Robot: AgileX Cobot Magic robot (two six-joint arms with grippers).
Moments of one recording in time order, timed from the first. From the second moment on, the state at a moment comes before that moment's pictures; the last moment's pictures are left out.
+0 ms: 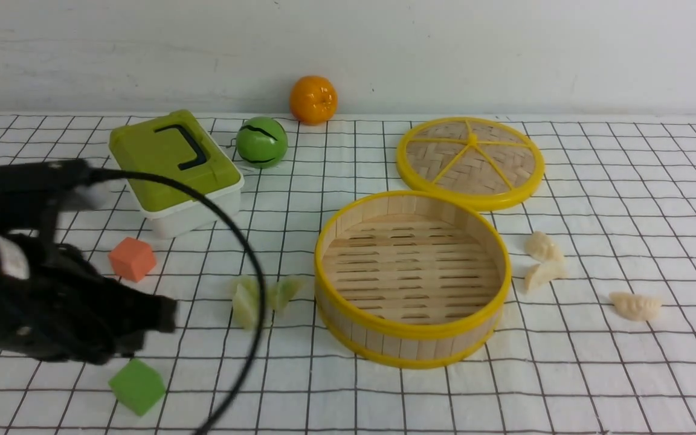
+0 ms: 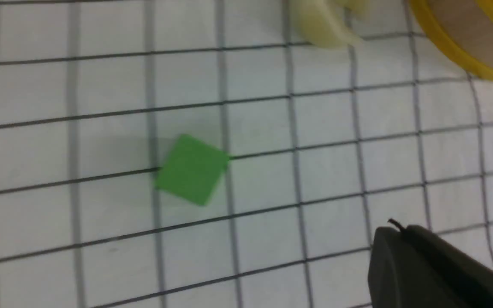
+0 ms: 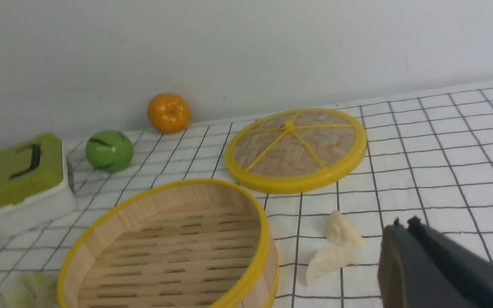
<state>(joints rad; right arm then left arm) 0.03 0.67 -0.36 1.73 0.12 -1.50 -0.39 1.21 -0.89 -0.11 0.77 -0.18</state>
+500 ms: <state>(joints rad) 0.03 1.06 -0.42 1.42 0.01 -1.57 -0.48 1.49 -1.06 -0.18 0.63 -0.19</state>
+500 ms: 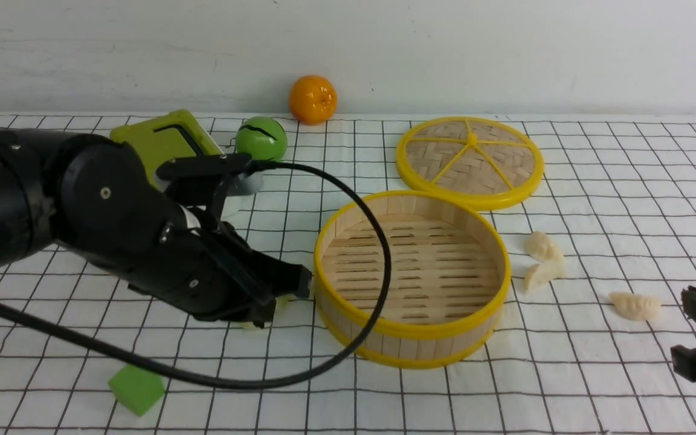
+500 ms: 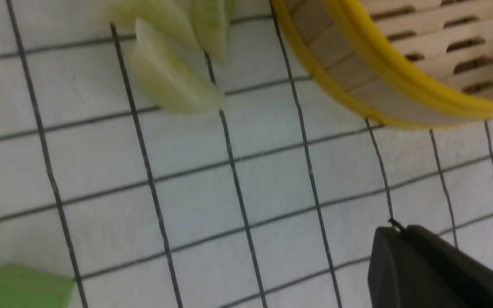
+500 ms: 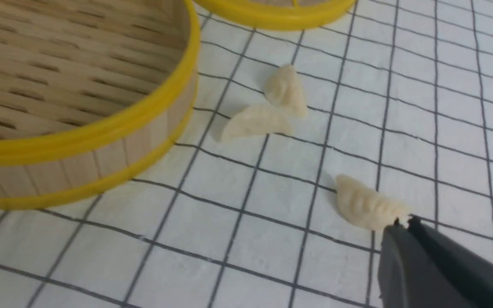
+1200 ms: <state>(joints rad) 0.03 1.20 -0.49 1.50 0.59 -1.37 -0.48 1.53 -1.09 -0.13 0.68 -0.21</state>
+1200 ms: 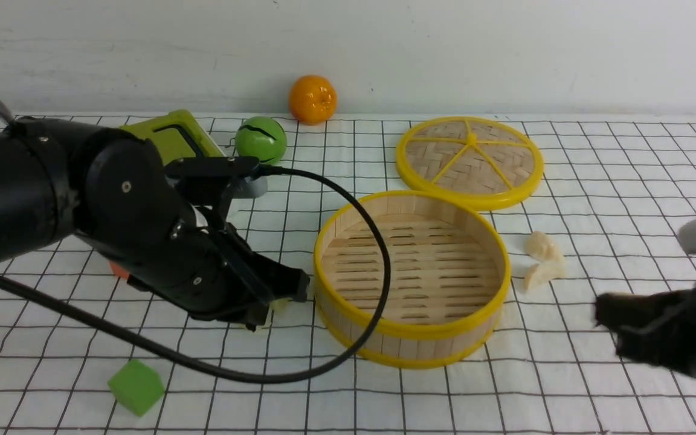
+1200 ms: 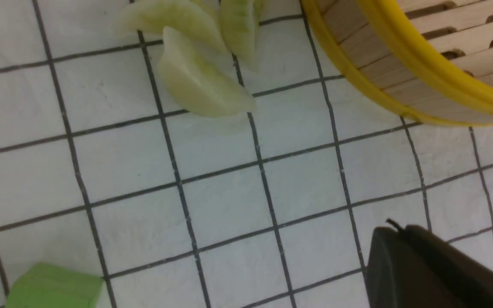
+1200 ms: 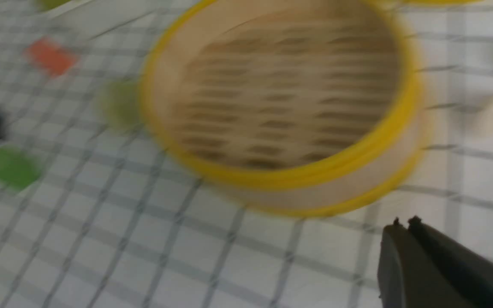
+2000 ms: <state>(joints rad) 0.10 1.27 -0.71 0.34 0.77 -0.24 -0.40 1.87 -1.28 0.21 0.58 -0.75</state>
